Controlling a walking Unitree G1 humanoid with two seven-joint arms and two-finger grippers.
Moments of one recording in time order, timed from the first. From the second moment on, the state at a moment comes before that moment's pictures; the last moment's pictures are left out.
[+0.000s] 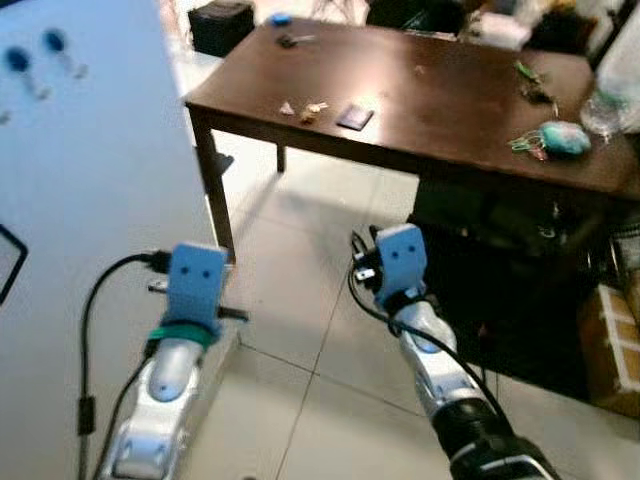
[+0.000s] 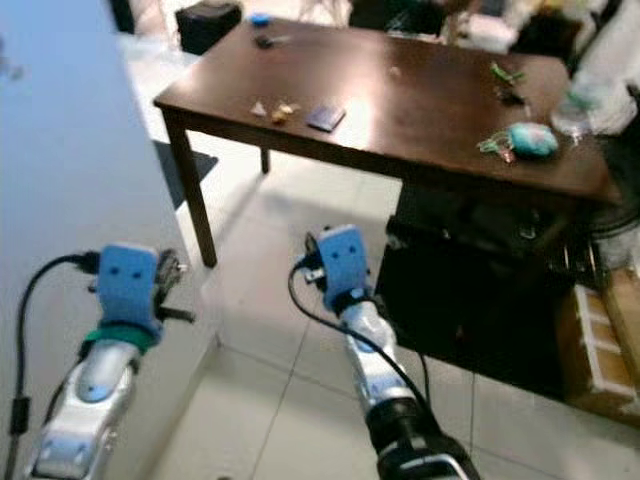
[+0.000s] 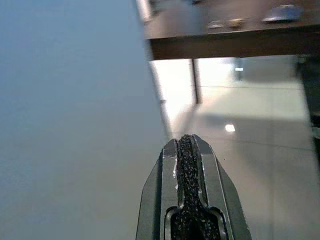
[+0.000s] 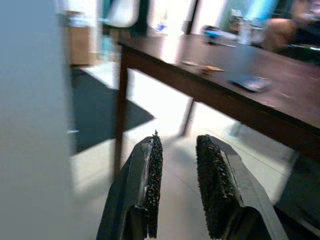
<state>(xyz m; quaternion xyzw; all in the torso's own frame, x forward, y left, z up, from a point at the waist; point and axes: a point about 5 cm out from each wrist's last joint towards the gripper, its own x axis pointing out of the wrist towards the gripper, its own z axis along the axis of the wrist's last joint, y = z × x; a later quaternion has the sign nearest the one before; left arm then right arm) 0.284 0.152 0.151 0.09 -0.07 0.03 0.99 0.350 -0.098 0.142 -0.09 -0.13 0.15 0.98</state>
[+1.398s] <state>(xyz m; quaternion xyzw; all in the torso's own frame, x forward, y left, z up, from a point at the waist) 0.283 0.140 0.147 0.09 -0.06 -0.01 0.99 0.347 -0.100 0.139 -0.09 -0.13 0.15 0.98</state>
